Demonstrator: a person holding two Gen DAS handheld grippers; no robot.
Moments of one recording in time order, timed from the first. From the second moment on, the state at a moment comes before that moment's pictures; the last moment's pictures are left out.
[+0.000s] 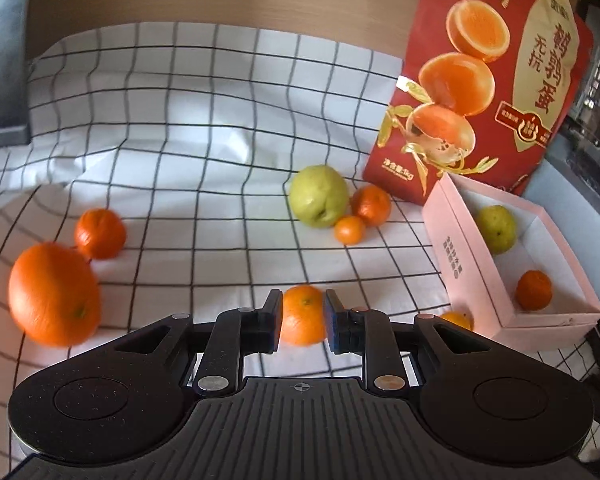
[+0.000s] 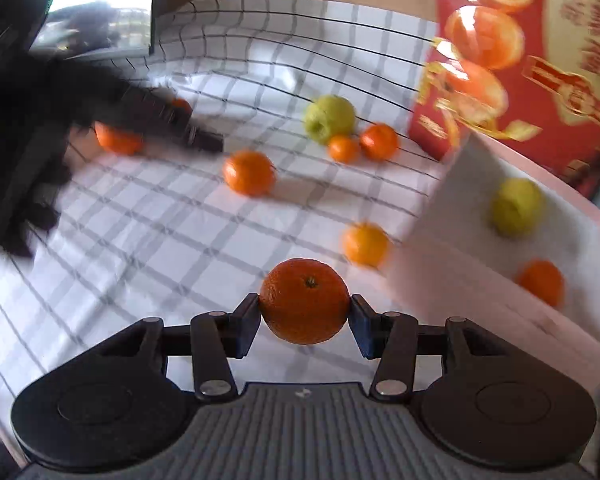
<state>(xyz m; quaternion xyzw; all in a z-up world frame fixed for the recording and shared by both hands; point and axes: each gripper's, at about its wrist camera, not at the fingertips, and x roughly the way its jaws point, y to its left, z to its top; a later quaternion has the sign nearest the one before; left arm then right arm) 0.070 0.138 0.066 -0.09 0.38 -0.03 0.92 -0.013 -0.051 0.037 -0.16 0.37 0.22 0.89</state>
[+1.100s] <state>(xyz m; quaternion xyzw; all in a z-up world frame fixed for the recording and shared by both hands) 0.033 0.138 0.030 -0.01 0.38 -0.15 0.91 0.003 -0.078 -0.001 0.00 0.36 -0.02 0.93</state>
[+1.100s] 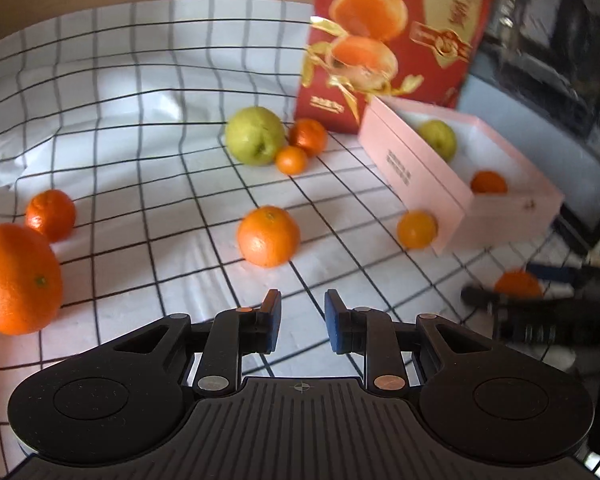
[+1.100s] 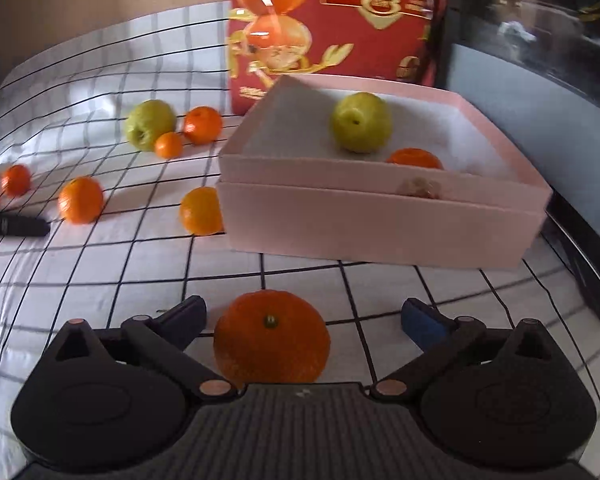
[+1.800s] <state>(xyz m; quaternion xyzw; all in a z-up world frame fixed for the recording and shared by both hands) 0.022 0.136 0.001 0.02 0.32 -0.23 0.92 0.000 -0.062 0.003 -0.03 0.34 -0.15 0.93</state>
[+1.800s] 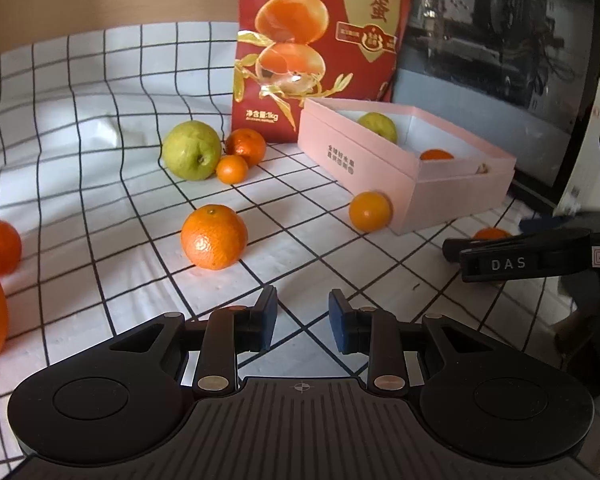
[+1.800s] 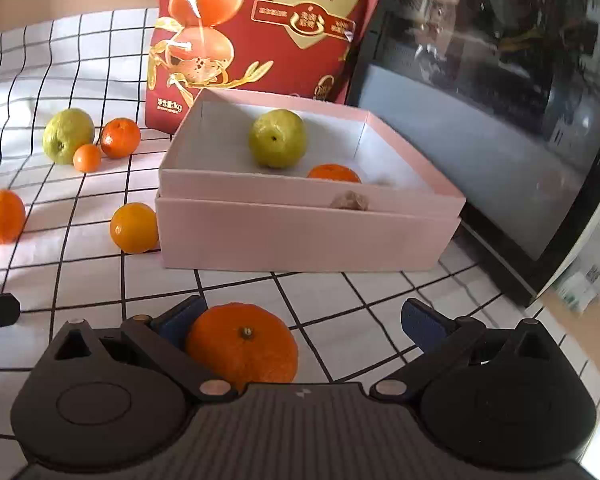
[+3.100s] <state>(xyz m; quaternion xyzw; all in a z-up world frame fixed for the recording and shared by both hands) 0.045 0.082 0.031 0.11 0.30 -0.30 0.90 -0.005 -0.078 -0.003 0.03 0.36 -0.09 0.93</state>
